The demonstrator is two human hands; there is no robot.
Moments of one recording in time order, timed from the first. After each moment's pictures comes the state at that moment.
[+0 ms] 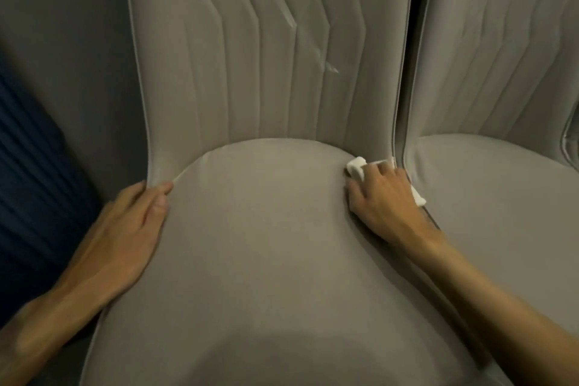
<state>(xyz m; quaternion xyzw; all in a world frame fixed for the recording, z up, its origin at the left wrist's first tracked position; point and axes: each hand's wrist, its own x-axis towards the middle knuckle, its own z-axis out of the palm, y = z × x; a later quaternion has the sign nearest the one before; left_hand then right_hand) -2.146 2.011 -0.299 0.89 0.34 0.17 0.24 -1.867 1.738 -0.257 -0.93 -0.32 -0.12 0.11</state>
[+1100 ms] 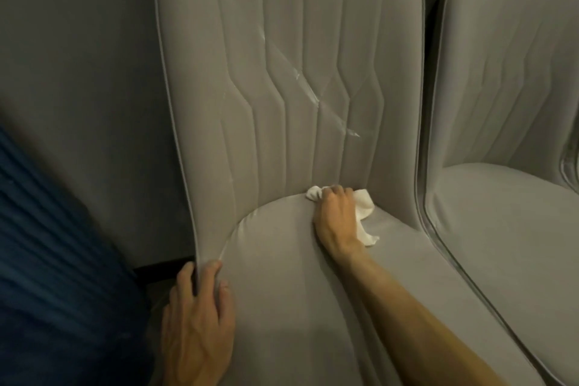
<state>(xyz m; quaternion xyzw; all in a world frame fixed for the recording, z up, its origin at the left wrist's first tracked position) -2.117 1.989 -0.266 0.88 0.39 0.20 0.19 -1.857 1.902 -0.264 -0.95 -0.23 -0.09 0.19</state>
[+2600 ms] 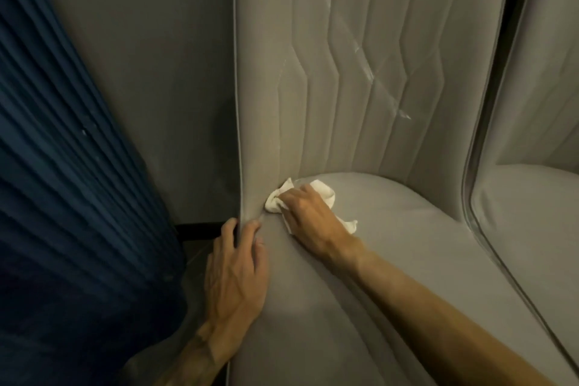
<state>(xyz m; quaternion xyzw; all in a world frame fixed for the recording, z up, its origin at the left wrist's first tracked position) -2.129 1.994 -0.286 0.88 0.38 0.22 0.19 -1.950 1.936 -0.252 -0.78 -0.58 0.02 0.23</state>
